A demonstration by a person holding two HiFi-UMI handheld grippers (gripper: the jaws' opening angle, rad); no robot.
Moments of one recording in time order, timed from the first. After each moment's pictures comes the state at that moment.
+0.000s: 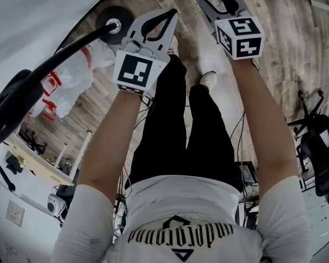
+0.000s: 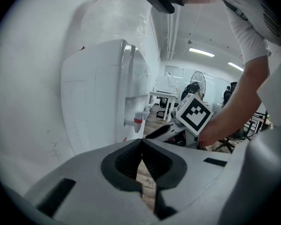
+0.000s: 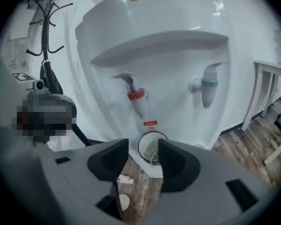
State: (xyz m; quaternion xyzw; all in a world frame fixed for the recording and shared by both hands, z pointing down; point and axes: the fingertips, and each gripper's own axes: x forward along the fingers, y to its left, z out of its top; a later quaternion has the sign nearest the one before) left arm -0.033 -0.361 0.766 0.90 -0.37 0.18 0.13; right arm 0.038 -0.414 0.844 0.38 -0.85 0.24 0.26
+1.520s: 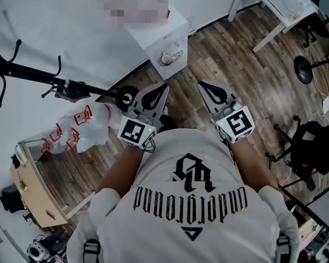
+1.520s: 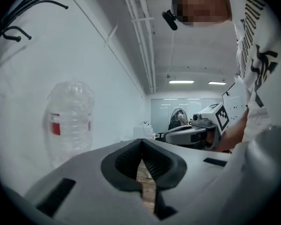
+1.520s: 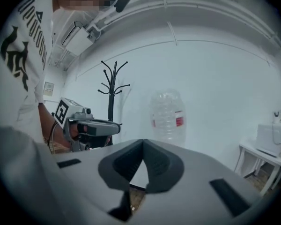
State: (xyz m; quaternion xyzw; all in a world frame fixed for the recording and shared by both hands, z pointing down) left arm 0.082 -0.123 0.311 0.93 -0.36 0.02 0.00; right arm 0.171 -0.121 0.316 0.36 -0.93 0.00 0.06
